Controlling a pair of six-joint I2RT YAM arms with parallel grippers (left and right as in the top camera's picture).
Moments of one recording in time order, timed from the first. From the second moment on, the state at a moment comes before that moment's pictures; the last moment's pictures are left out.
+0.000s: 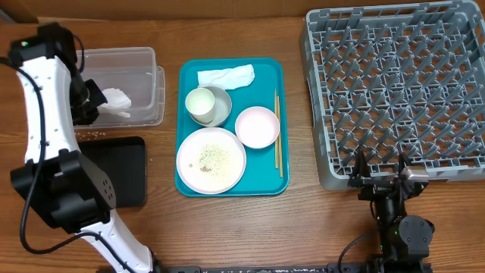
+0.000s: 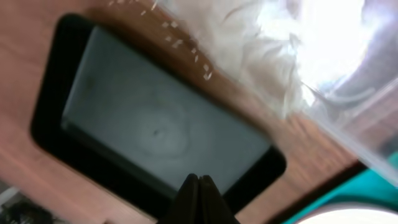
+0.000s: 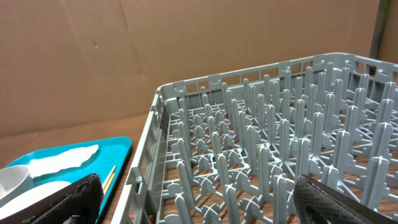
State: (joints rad) left arm 0.31 2.02 1.94 -1.47 -0.18 -0.37; right arm 0.01 0.01 0.02 -0.03 0.01 0.18
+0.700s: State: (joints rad) left arm 0.31 2.06 1.88 -1.11 -0.10 -0.37; right arm 0.01 0.01 0.02 -0.03 0.01 0.18
